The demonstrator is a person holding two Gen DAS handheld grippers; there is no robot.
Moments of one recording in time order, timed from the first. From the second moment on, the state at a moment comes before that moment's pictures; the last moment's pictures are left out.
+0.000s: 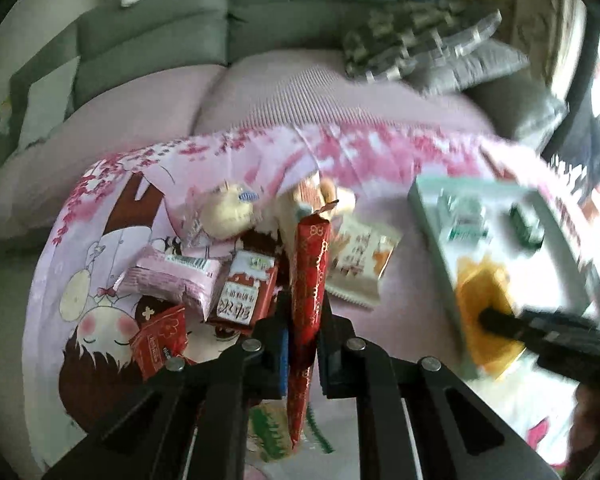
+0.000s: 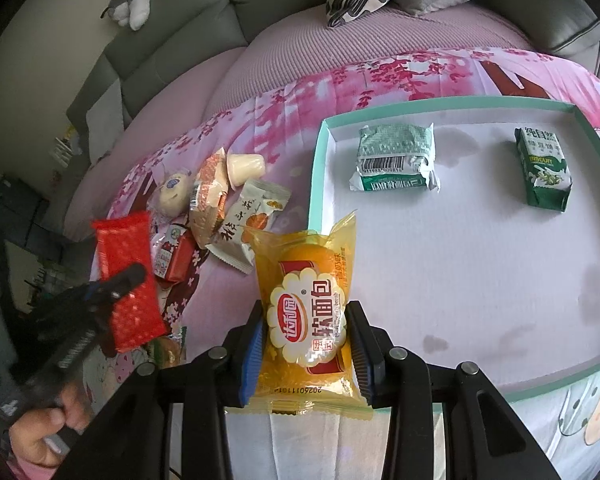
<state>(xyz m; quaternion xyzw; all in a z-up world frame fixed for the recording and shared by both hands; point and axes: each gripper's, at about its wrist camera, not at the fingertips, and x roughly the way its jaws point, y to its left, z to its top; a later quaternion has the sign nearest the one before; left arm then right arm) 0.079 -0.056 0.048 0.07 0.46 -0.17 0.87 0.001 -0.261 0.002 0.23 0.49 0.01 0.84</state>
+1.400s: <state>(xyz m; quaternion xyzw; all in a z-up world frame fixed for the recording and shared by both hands) 0.042 -0.252 0.010 0.02 0.50 -0.38 0.78 -0.052 -0.437 0.004 0.26 0.44 -0.29 0.81</state>
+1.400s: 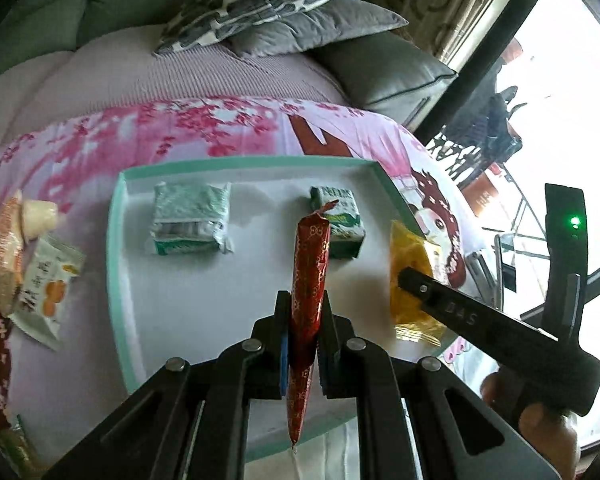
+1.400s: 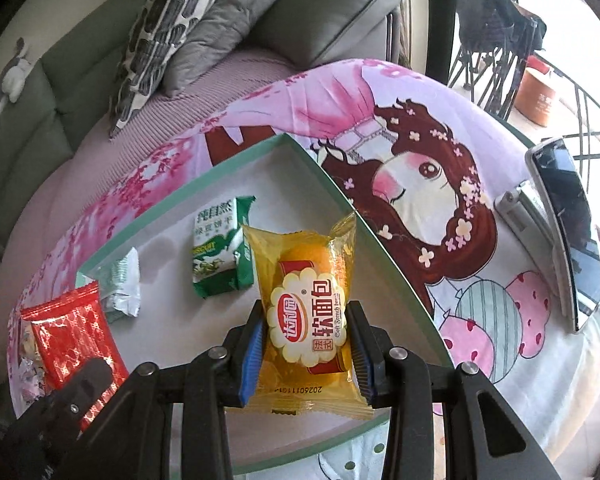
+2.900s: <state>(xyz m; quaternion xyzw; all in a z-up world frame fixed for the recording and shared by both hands) 0.058 -0.251 -0.022 0.05 0.53 -0.30 0.79 -0.049 -0.446 -0.009 0.25 0.47 -0.32 0.78</state>
